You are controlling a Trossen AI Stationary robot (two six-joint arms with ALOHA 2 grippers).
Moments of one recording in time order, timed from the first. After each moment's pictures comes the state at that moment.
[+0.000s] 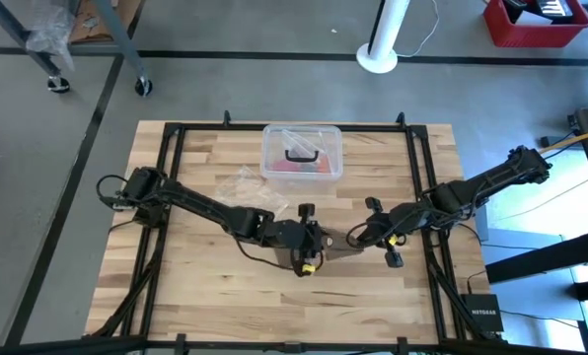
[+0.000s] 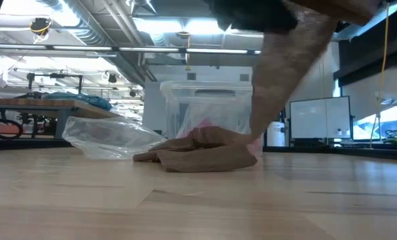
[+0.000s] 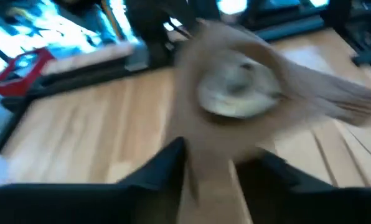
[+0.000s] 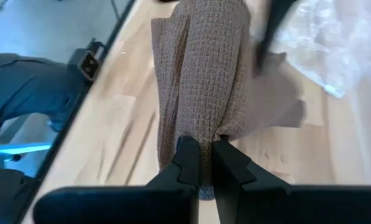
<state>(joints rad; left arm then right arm) -0.28 1.87 1.41 -0.03 -0.34 0.11 0.42 0.99 0.83 -0.52 0.06 0.20</state>
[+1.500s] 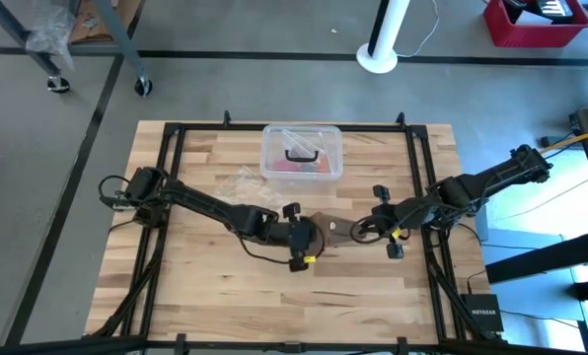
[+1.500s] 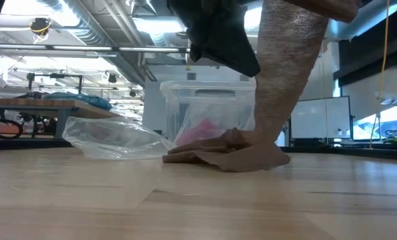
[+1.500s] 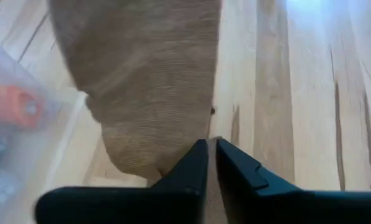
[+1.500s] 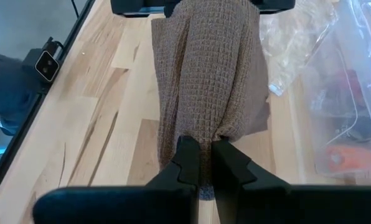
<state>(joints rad) -0.26 1.89 1.45 -0.34 -0.34 -0.26 0.42 0.97 0.93 -0.68 0.20 0.18</state>
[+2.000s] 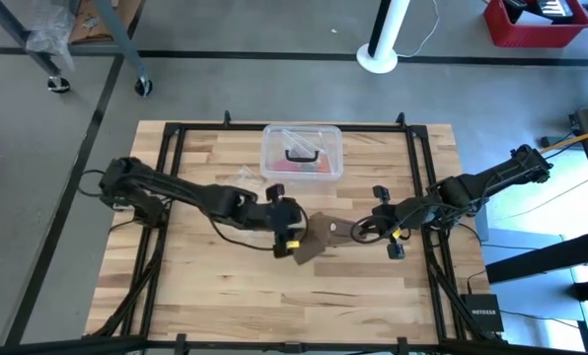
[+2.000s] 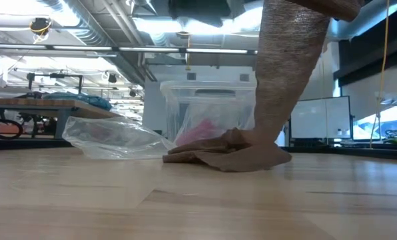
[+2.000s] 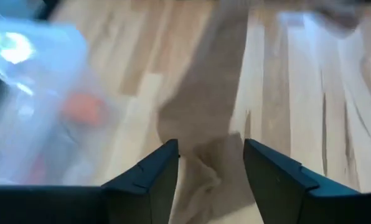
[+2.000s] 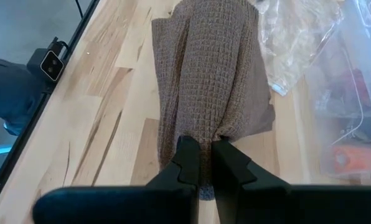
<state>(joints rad) -0.24 1.67 1.49 -0.56 -0.39 -0.22 0.42 0.97 0.93 -0.68 0.18 0.18</state>
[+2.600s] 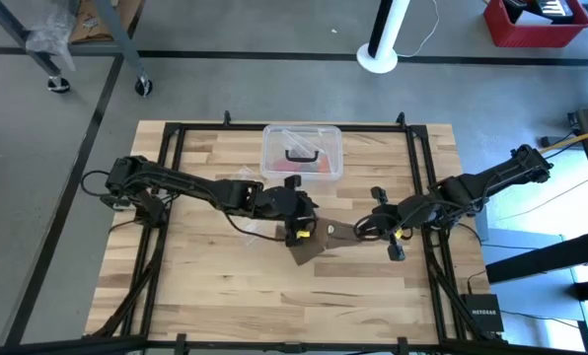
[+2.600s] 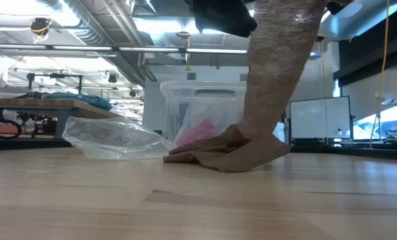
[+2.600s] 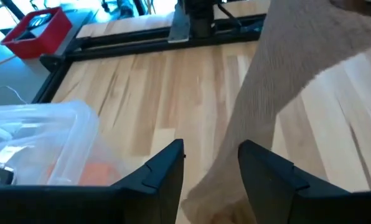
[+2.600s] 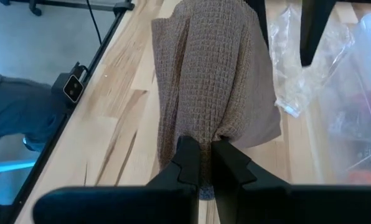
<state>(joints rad) -0.15 1.71 1.40 -0.23 -0.28 0.04 0.42 0.97 0.93 -0.59 0.15 0.18</state>
